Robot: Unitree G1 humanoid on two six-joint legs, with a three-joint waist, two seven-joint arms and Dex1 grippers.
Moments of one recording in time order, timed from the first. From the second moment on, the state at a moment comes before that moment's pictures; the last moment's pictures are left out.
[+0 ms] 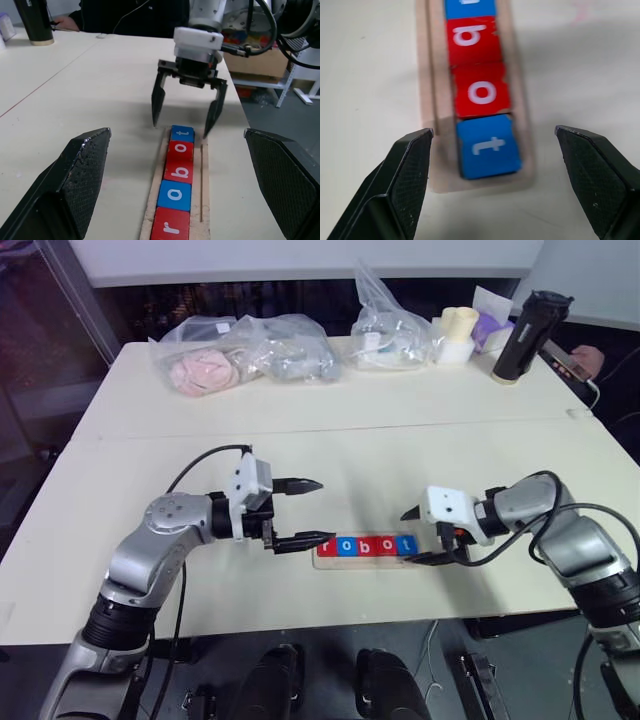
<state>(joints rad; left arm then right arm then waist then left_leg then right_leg) -0.40 0.54 -0.10 -0.26 -0.51 0.43 -1.06 -0.49 -0.89 0.22 -0.05 0.07 0.35 1.29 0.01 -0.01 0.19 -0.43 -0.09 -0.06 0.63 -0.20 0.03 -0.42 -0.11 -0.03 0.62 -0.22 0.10</state>
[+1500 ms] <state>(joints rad) -0.40 0.54 -0.10 -0.26 -0.51 0.43 -1.06 -0.48 -0.92 0.18 -0.01 0.05 0.31 1.23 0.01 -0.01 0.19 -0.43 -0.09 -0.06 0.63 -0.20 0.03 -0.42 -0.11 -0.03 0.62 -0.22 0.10</state>
